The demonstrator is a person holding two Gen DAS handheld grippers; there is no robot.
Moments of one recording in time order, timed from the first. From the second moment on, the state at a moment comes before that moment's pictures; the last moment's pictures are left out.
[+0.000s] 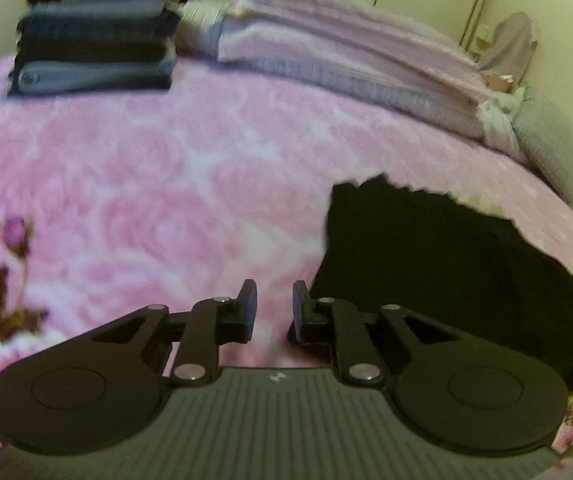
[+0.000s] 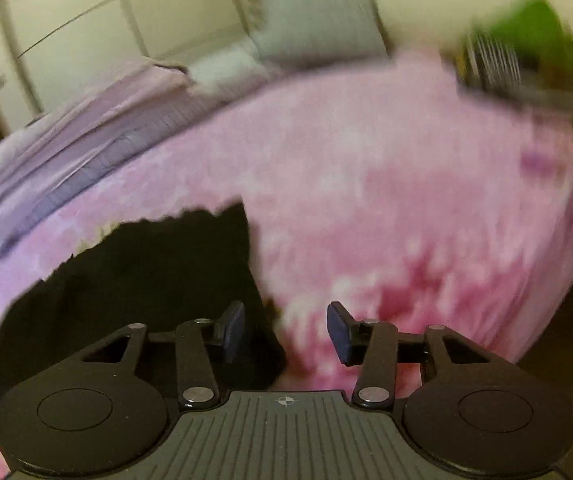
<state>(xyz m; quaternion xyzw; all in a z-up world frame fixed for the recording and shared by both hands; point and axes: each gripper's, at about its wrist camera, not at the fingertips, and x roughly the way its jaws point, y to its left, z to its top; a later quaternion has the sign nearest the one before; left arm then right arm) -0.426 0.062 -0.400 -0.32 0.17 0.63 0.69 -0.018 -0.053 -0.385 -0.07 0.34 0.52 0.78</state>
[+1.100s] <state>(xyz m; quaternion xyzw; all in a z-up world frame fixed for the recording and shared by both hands) -0.310 -0.079 -0.318 -0.21 0.27 0.55 0.76 -0.183 -0.128 -0.315 -0.24 0.28 0.56 0.74</state>
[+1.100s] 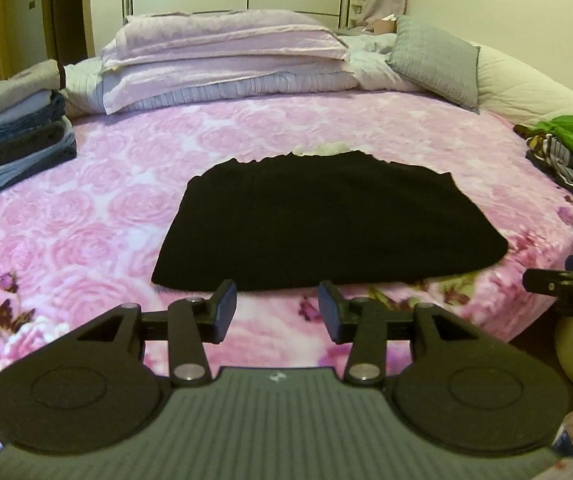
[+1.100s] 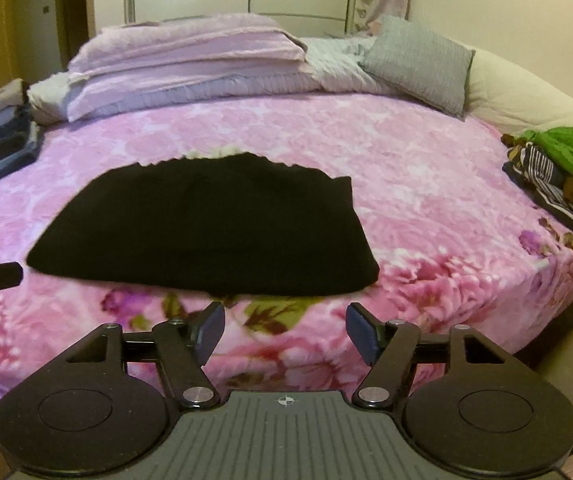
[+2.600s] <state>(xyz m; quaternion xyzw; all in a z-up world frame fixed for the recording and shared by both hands) -0.354 -0.024 -0.357 -0.25 0.27 0.57 0.74 -0.038 -0.108 -0.413 0.15 0.51 0.54 0.65</state>
